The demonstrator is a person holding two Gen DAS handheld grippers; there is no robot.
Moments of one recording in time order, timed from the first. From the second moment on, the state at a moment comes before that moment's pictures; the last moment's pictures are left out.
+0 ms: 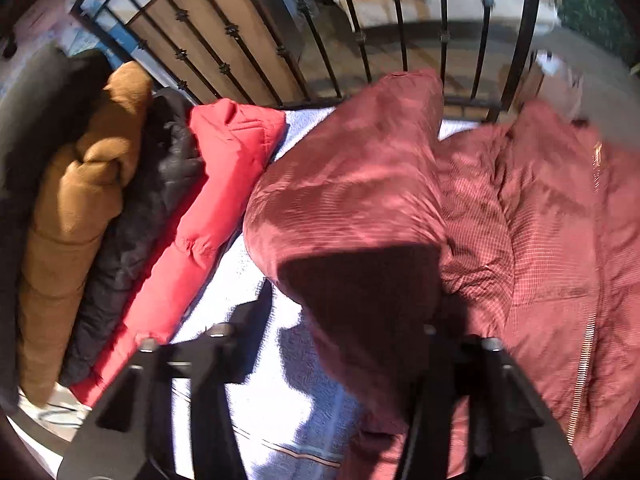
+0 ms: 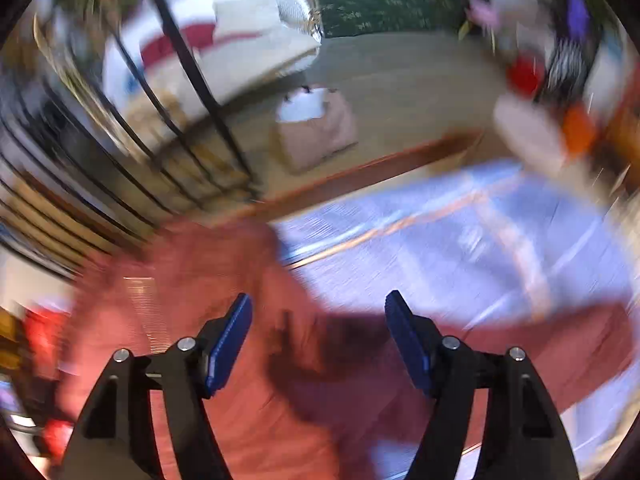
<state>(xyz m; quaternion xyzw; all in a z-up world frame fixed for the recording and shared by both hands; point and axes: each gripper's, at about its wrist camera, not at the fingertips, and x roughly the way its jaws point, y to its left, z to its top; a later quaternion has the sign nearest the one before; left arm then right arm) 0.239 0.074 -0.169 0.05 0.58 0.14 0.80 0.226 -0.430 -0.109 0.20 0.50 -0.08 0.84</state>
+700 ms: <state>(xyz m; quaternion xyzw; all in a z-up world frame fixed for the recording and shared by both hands) 0.247 0.068 -0.021 -0.03 0.44 -0.07 0.90 0.009 -0.399 -0.207 0.22 0.65 -0.07 0.72</state>
